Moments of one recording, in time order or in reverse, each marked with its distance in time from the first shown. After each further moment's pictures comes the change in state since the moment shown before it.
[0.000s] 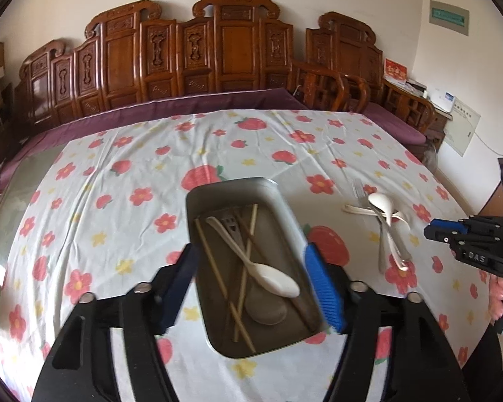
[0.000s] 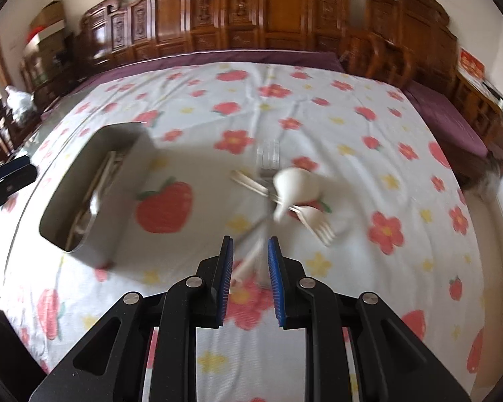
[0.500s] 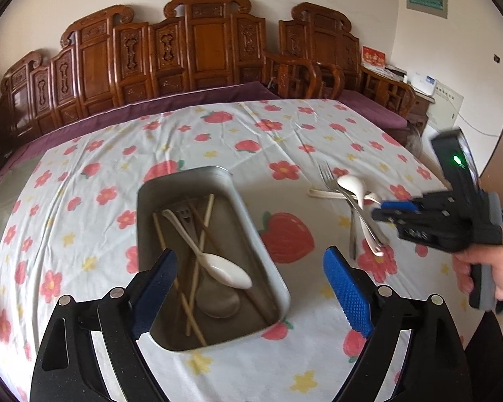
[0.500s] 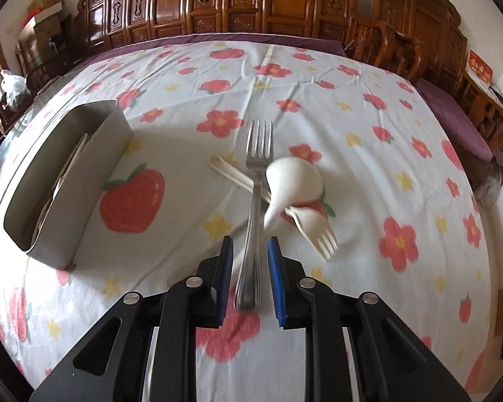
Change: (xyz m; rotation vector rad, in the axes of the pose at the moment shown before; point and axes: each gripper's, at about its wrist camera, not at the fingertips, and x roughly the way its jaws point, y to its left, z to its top) left arm 0.011 -0.048 -0.014 0.074 0.019 -0.047; right arm 0.054 0.000 0.011 -0.062 0.052 -0.016
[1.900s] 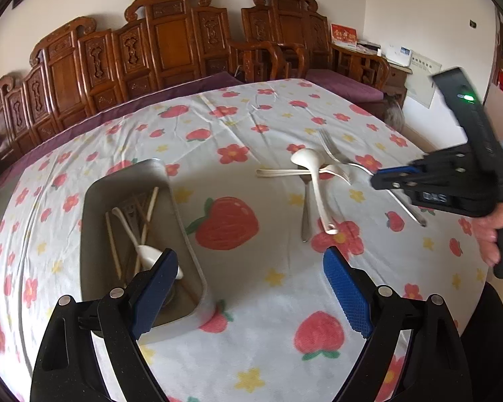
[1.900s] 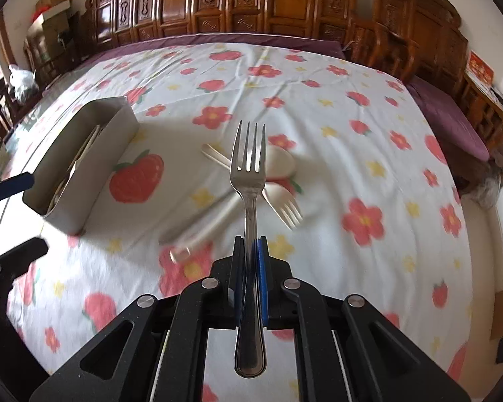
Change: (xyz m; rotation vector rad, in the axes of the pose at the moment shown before) left arm 0.013 -0.068 -0.011 0.118 0.046 -0.036; right arm -0.049 -0.033 -0.031 -0.005 0.007 0.025
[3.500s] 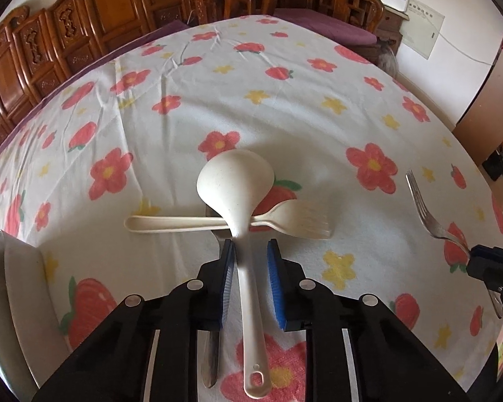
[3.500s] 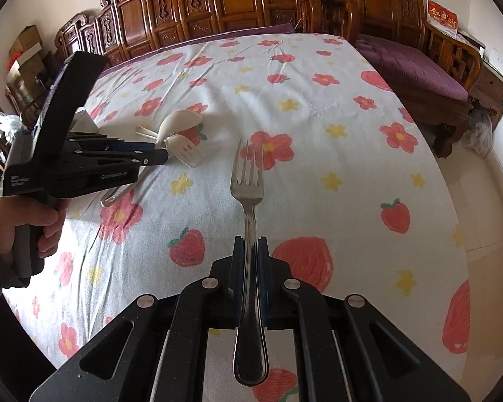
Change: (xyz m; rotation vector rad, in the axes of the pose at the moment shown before) left arm 0.168 -0.088 0.079 0.067 0.260 -0.061; right arm -0.013 -0.099 -0.071 0.183 -0.013 0.030
